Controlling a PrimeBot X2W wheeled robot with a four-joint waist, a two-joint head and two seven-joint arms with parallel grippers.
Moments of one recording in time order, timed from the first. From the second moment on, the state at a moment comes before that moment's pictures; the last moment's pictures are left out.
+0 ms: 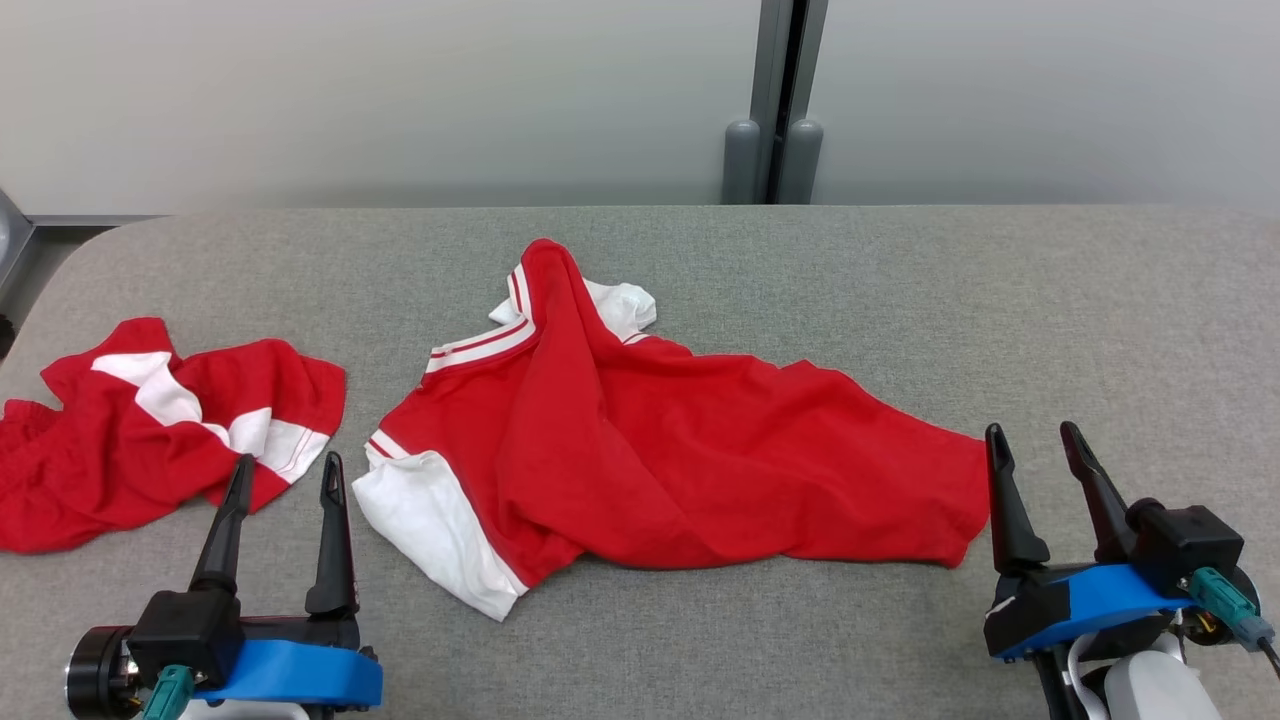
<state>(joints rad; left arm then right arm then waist) -0.02 0.11 0.00 0.15 -0.12 -0.09 -0.26 -0.18 -0.05 -0.07 0.34 0.14 0.13 -0.26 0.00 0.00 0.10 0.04</state>
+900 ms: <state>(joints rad) -0.07 0.06 0.00 0.15 -0.11 -0.12 -0.26 -0.46 -0.13 -0.14 0.97 0.04 0.13 -0.26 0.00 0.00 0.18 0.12</state>
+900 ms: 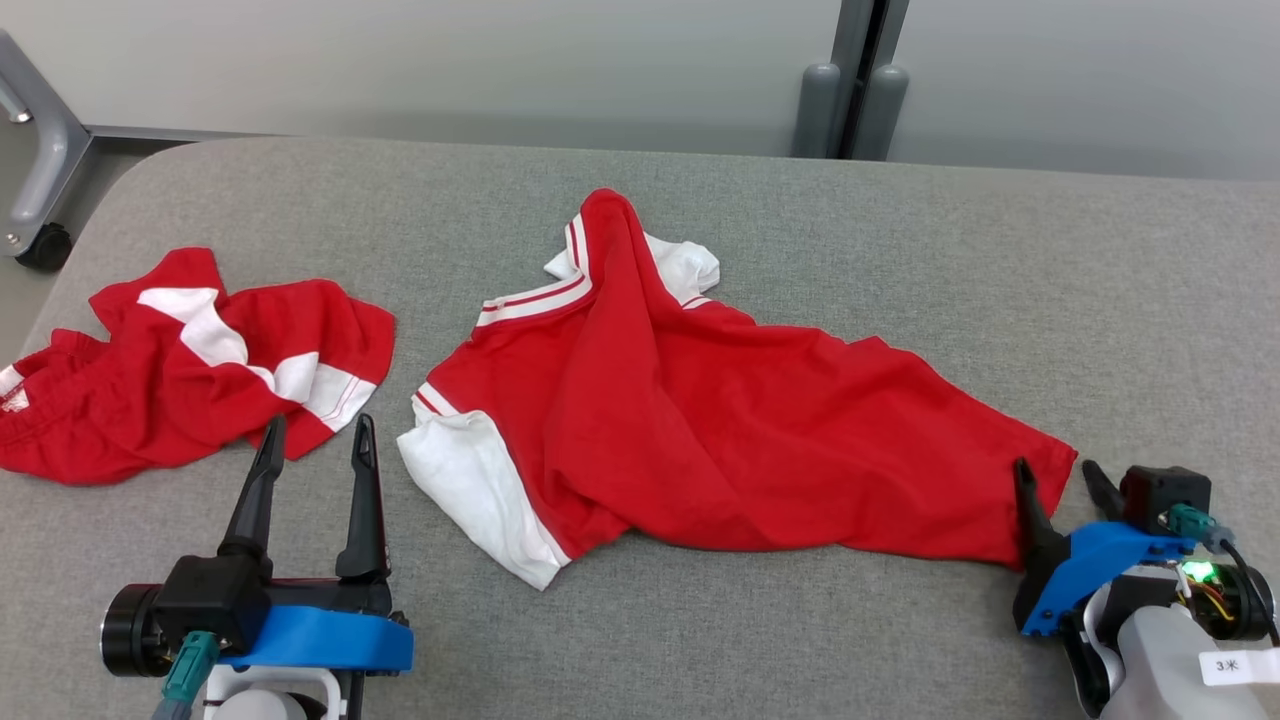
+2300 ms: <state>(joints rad) 0.00 0.05 0.05 0.16 -0.10 -0.13 -0.26 -0.08 -0.10 0.24 -0.29 0.18 0.13 -0.16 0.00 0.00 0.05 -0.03</state>
